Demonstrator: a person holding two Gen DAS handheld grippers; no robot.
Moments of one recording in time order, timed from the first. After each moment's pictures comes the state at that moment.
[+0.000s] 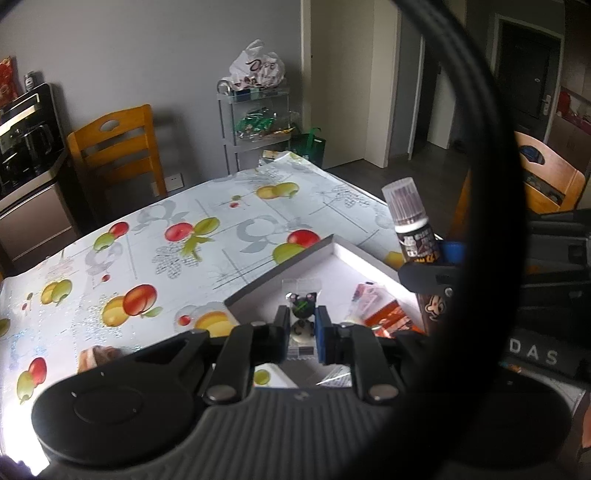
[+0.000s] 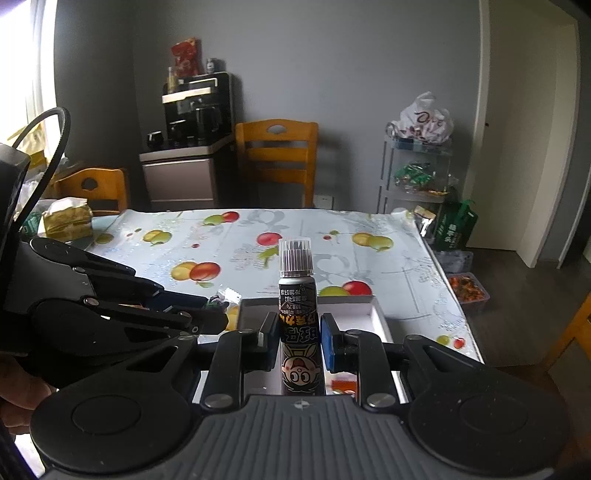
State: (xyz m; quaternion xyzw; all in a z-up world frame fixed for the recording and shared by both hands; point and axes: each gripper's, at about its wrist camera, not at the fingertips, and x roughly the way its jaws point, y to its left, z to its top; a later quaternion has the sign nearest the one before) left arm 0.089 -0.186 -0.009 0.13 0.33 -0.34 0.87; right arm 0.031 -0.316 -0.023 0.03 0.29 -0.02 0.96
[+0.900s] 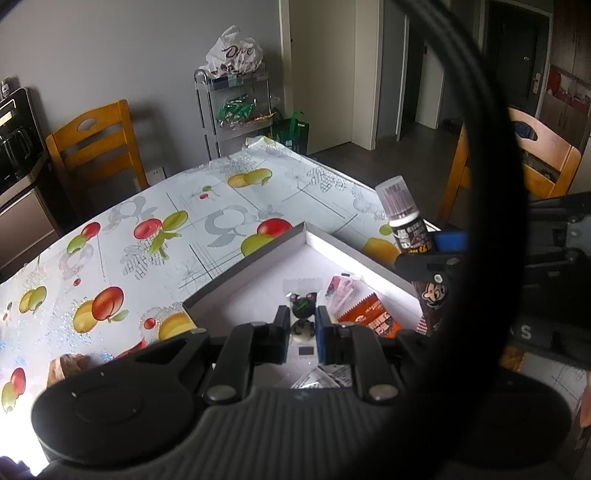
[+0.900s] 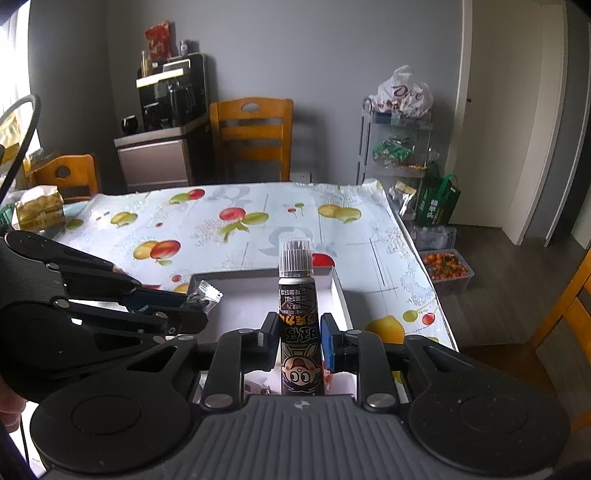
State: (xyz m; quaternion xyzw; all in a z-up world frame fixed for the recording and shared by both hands) left arm 0.095 -0.232 -0.035 0.16 0.35 -0.35 0.85; right arm 0.047 -0.359 -0.054 0.03 0.32 -0.05 0.94
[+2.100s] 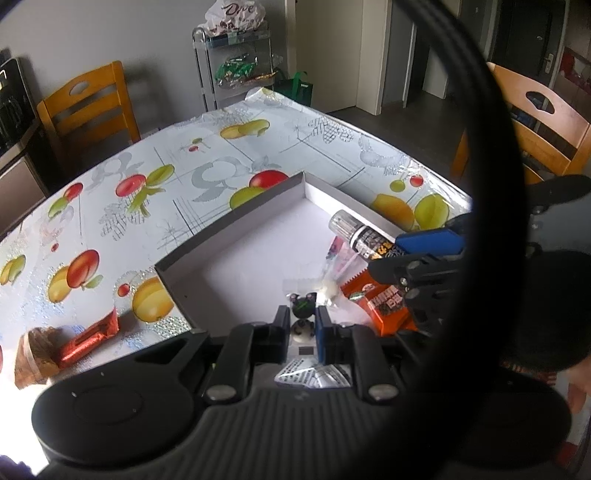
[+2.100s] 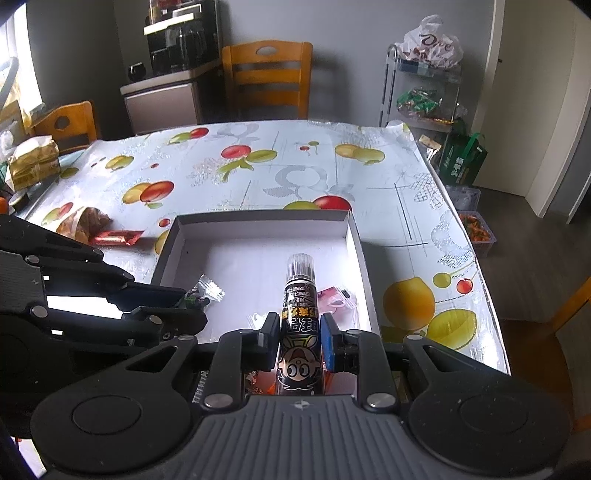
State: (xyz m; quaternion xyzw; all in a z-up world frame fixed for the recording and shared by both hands) left arm 0.120 -0.259 -0.088 0.17 0.41 -0.33 0.83; right arm 0.099 -0.371 -0.111 0.03 0.40 -0.01 0.92
